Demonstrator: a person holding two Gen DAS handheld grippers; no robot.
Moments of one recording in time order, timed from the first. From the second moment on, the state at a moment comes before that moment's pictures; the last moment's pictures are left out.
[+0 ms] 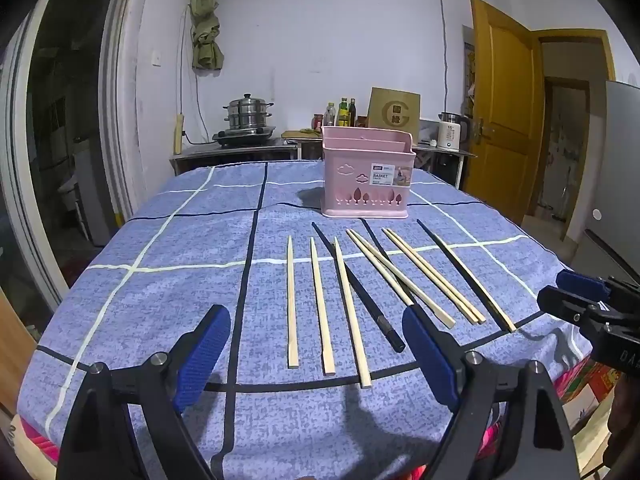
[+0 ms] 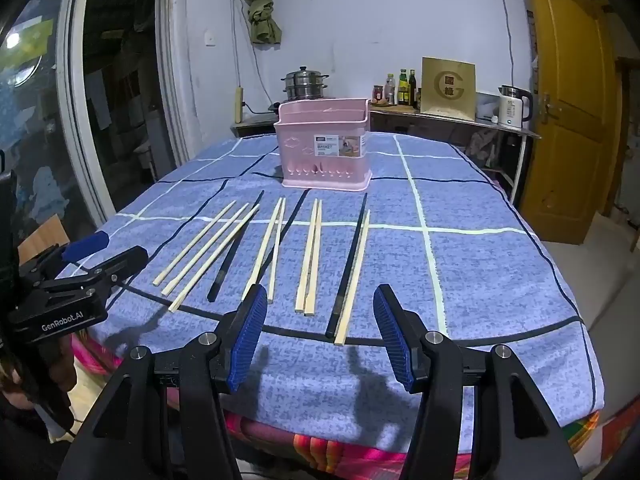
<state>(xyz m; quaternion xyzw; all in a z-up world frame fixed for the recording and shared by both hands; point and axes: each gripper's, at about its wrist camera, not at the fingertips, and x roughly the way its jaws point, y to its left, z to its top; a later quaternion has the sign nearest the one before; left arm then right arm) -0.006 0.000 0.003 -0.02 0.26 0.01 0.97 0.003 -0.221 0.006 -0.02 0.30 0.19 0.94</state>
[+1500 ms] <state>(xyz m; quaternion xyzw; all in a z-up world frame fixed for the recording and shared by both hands) -0.009 -0.007 0.005 -0.01 0.26 0.00 0.97 0.001 -0.221 0.013 -0.02 0.29 0.19 0.94</state>
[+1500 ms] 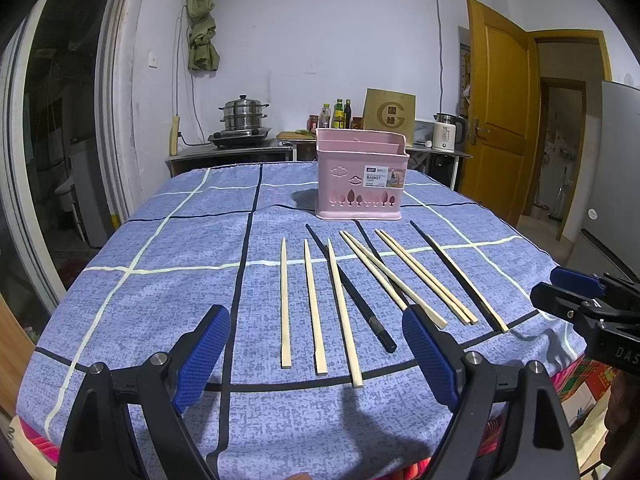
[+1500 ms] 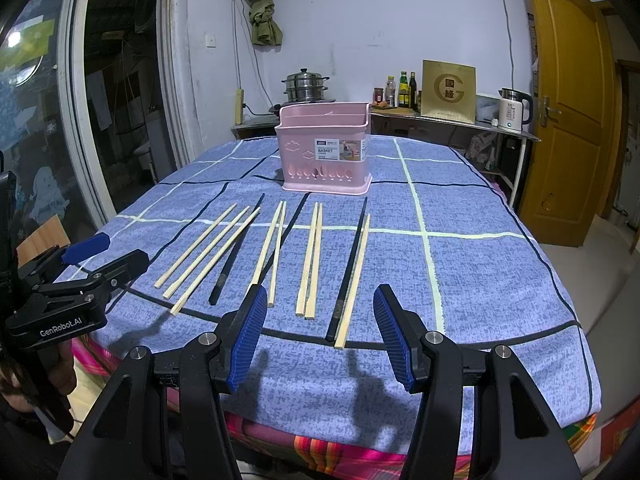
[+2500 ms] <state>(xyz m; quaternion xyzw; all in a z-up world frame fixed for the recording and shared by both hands) -0.009 -0.007 0.003 -0.01 0.26 0.00 0.97 0.002 -0.219 0.014 -0.02 0.29 0.19 0.94</state>
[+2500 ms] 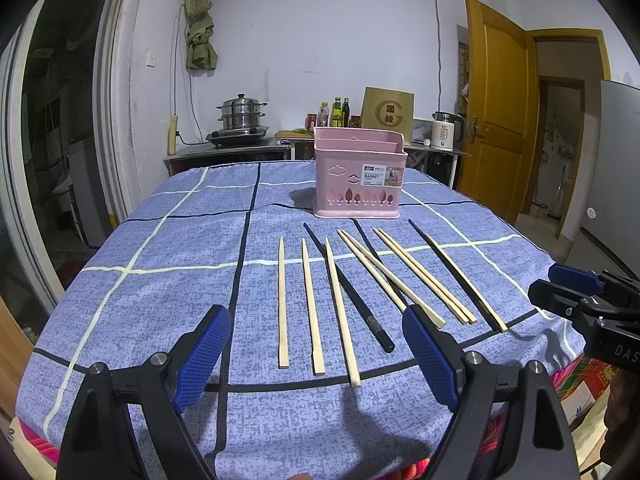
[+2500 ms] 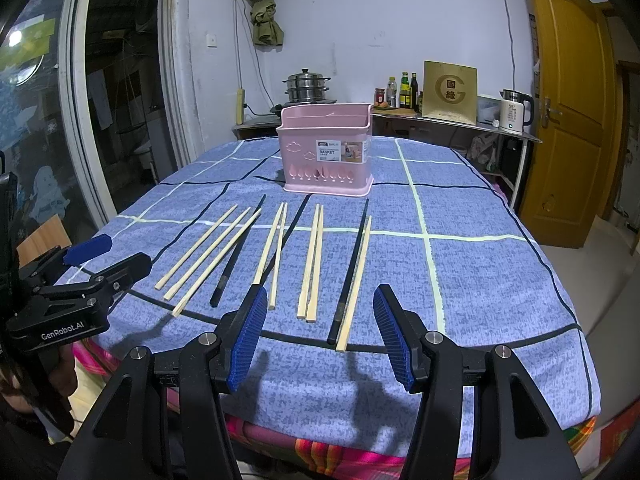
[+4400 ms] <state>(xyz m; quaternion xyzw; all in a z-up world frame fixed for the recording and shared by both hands) 0.182 -0.009 -0.038 -0.03 0.45 -0.09 0.89 0.211 -0.156 -0.027 -0.06 0.45 0.23 0.86</state>
